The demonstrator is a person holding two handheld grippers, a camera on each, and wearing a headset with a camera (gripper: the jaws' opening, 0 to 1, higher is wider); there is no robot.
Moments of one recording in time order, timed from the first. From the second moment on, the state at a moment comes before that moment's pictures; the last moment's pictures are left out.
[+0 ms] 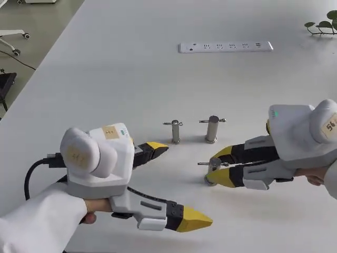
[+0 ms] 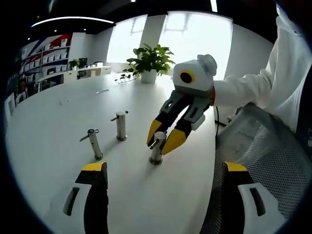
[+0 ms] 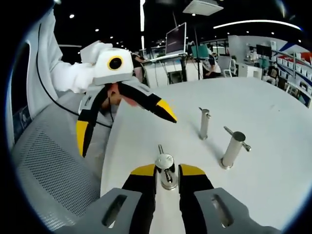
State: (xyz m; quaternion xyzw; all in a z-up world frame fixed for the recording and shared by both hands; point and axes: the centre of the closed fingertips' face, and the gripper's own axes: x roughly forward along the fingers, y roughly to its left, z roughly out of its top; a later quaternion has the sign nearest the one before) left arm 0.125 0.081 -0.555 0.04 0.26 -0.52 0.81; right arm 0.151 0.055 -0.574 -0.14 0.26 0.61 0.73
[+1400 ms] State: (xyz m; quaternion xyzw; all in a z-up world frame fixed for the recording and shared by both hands) left arm 0.131 0.099 -0.543 0.01 0.27 -0.46 0.84; right arm 0.239 -0.023 -0.570 -0.20 0.23 0.63 0.72
